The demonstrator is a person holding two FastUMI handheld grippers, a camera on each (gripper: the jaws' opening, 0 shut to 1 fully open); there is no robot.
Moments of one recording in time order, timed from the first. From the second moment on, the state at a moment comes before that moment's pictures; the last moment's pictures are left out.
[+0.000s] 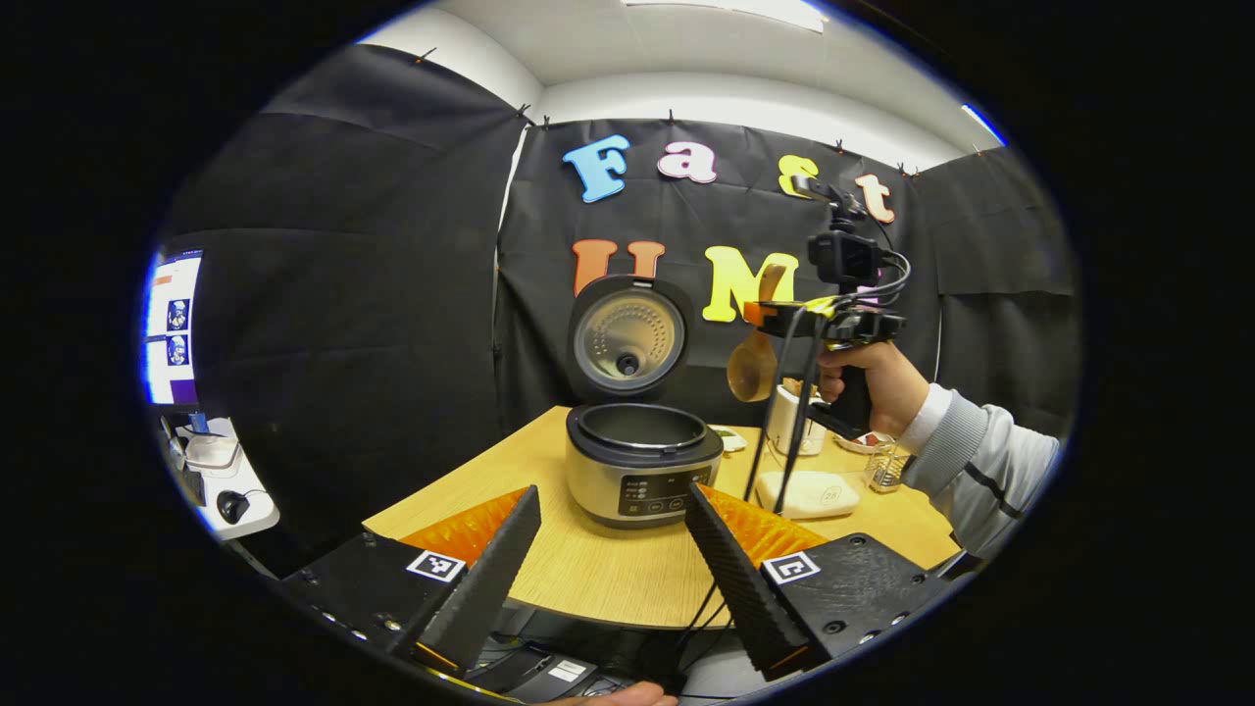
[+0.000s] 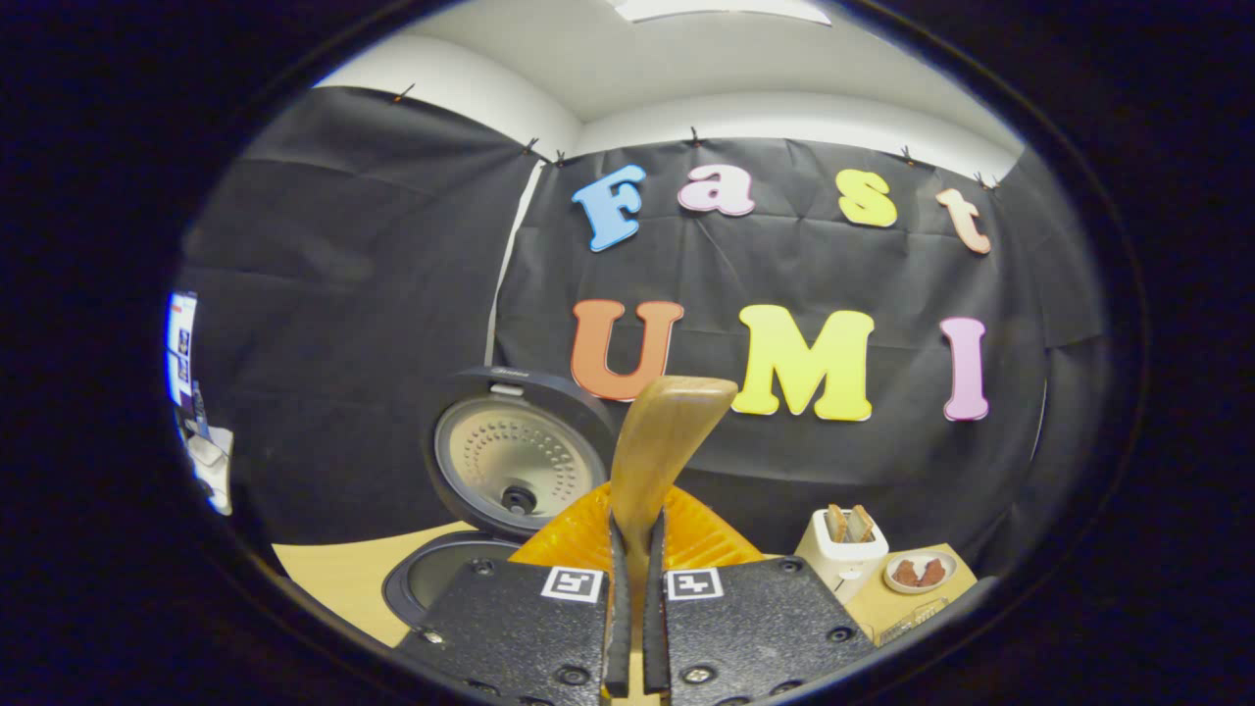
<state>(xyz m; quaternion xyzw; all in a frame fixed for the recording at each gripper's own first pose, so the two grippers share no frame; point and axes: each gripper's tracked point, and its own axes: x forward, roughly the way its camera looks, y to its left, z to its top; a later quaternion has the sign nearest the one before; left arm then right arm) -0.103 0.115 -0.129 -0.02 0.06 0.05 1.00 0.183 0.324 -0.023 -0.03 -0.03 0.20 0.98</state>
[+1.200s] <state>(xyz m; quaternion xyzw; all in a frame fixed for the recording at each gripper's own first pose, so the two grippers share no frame) -0.057 0.050 -0.099 -0.01 0.02 0.02 1.00 0.265 -0.071 -0.137 0.07 0.08 -0.02 0.99</state>
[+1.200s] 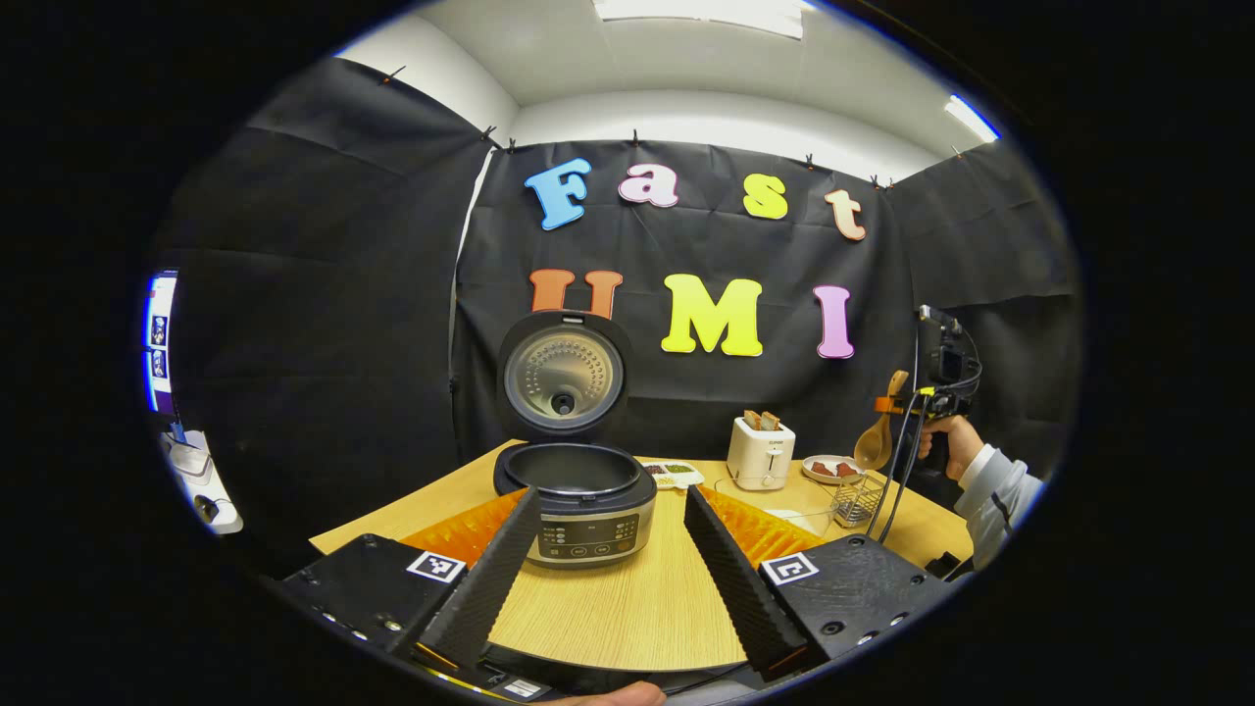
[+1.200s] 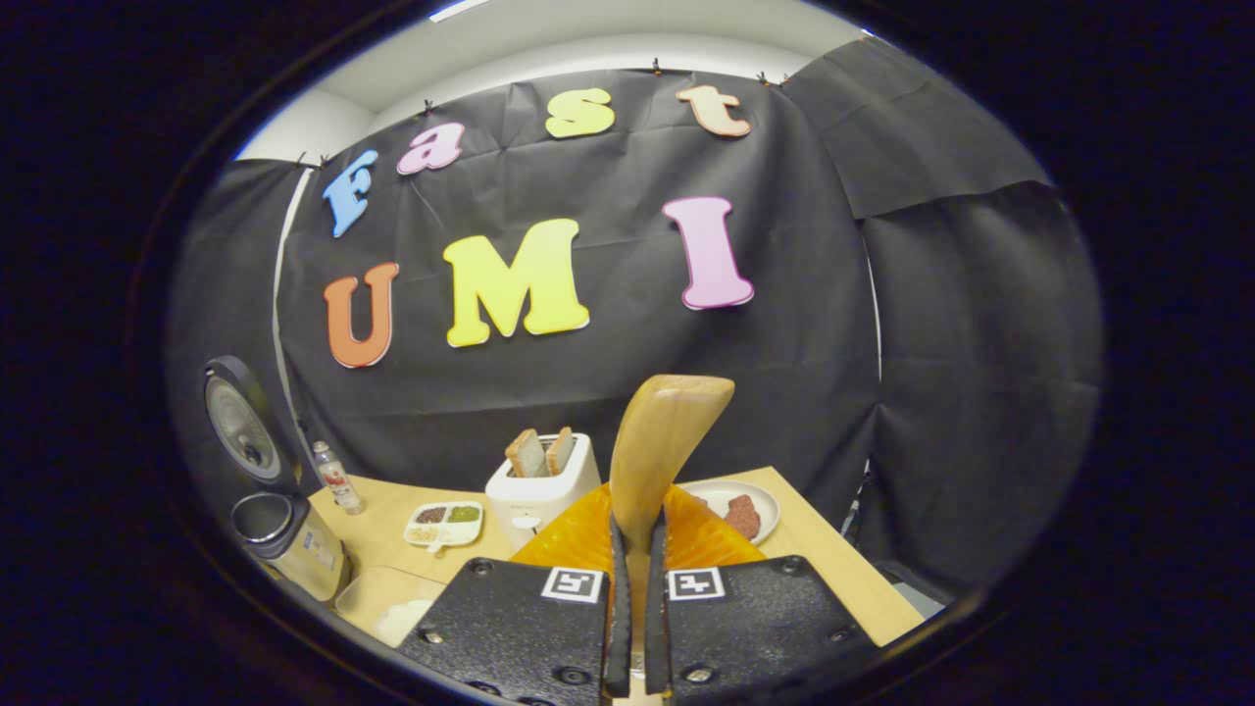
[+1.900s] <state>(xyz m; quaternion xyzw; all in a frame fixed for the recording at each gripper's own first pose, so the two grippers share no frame) -0.017 0.041 -0.102 -0.02 0.02 0.01 1.00 0.270 -0.086 -0.192 0.09 0.11 -0.04 0.99</state>
